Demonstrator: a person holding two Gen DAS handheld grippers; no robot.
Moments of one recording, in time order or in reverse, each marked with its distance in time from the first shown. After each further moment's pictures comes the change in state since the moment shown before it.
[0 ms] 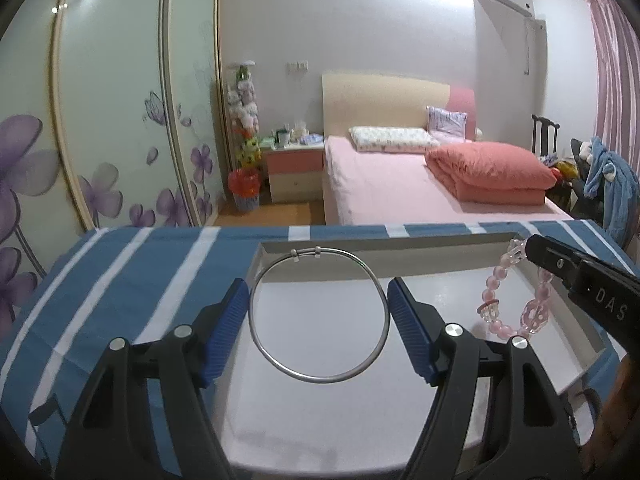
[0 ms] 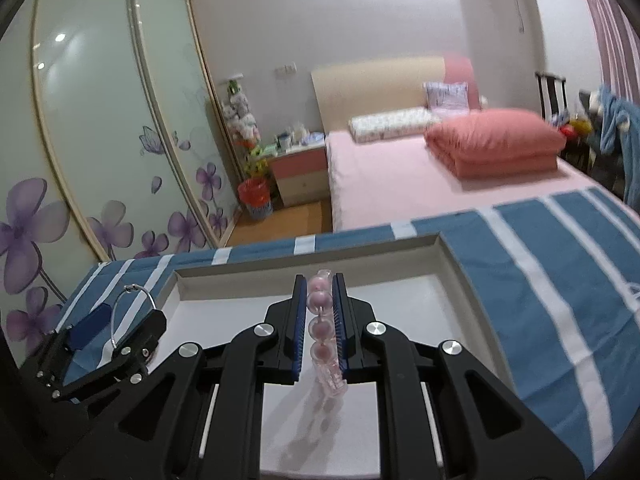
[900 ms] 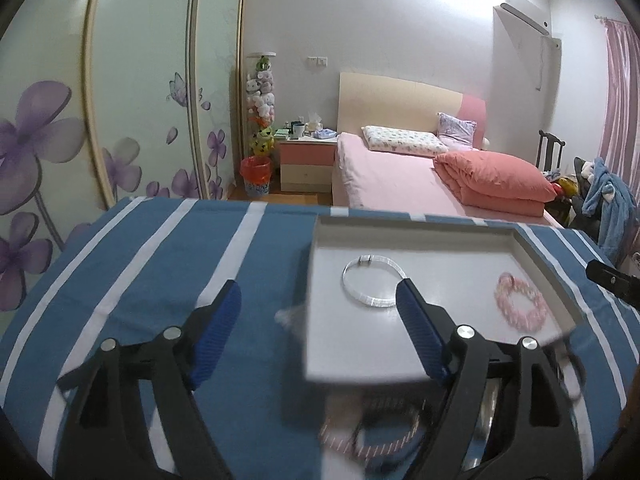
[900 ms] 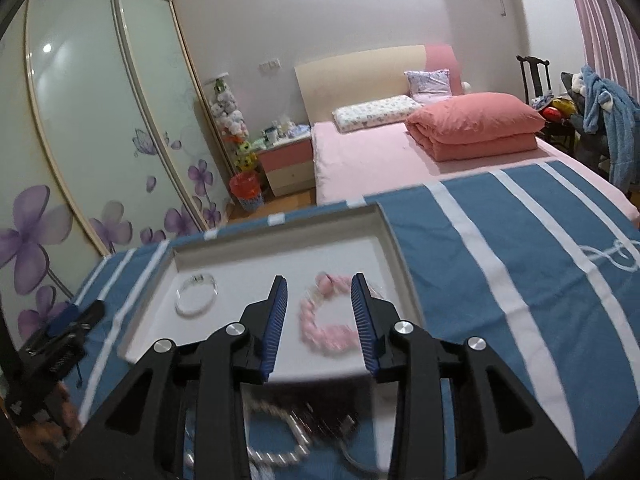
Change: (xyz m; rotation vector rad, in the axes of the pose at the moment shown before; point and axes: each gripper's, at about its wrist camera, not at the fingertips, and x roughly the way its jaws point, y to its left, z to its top) left arm -0.075 0.061 -0.027 -0.081 0.012 -0.001; right arm -0.071 -0.041 -0.013 0.036 0.038 -0.032
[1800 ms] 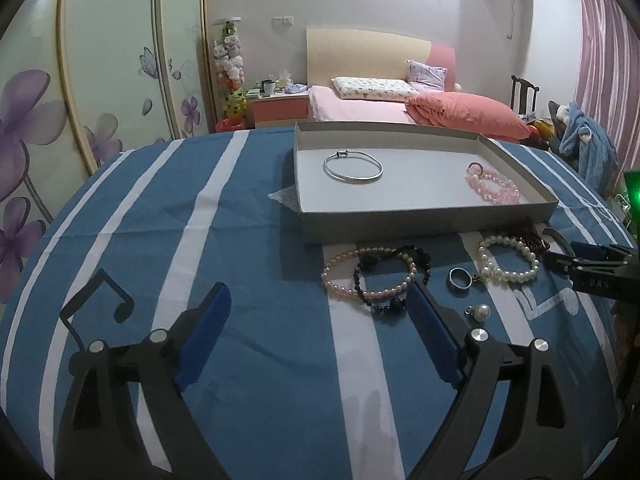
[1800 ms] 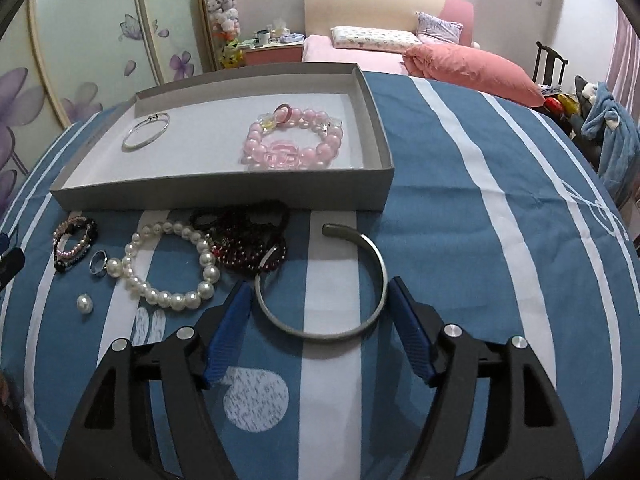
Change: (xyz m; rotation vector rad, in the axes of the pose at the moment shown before) left arm -0.034 0.001 -0.076 0.112 0.159 -0.072; right arm 0.027 -0.014 -0.073 -0.198 0.302 -0.129
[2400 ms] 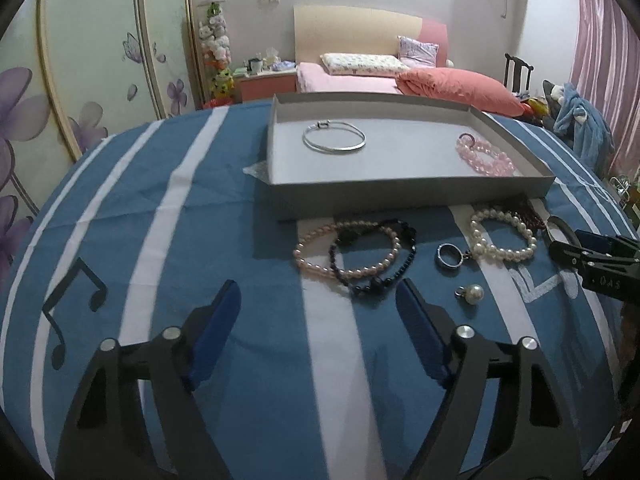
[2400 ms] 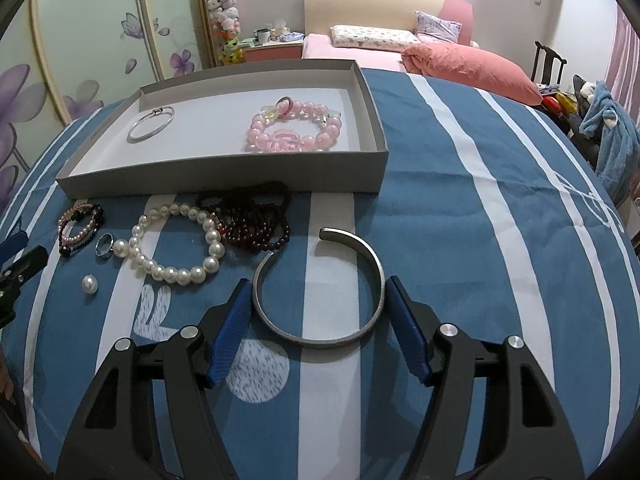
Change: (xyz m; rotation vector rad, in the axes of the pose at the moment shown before) left arm 0.017 -0.014 -0.003 0.021 0.097 -0.034; right arm -0.008 0.000 -0.015 -0.003 0.006 -0.007
